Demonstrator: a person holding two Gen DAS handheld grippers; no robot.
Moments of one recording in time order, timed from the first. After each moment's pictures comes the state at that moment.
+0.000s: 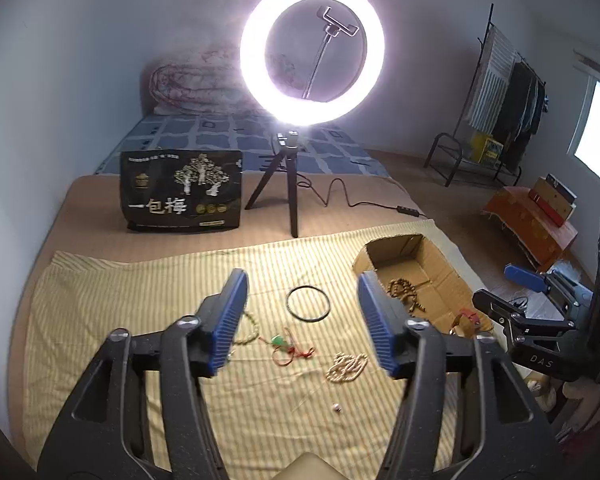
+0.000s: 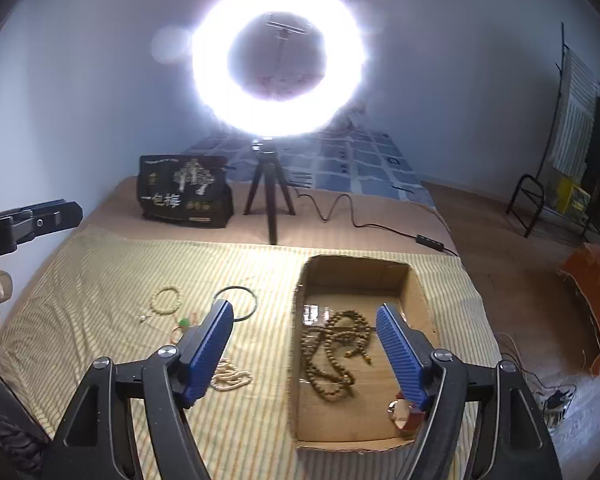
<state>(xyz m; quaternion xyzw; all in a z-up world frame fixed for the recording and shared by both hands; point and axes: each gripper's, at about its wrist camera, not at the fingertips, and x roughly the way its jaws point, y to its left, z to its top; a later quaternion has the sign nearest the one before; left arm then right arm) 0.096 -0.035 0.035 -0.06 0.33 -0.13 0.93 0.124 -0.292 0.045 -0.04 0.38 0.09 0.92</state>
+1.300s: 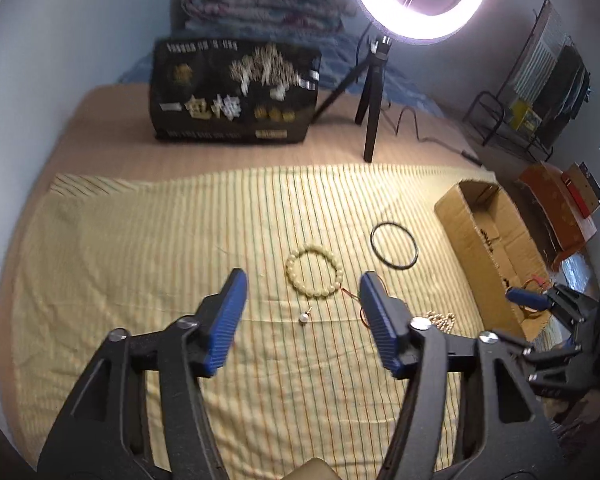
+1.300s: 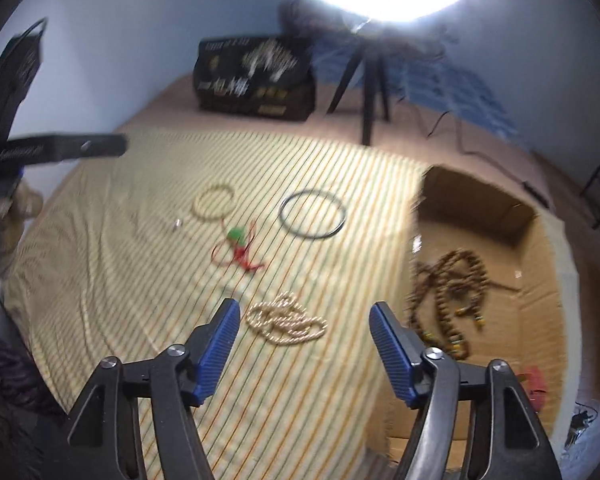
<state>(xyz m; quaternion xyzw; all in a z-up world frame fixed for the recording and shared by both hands) 0.161 0.028 -0.074 -0.08 0.46 -0.10 0.88 0.153 -0.233 -0.064 -0.08 0.51 0.22 0.83</state>
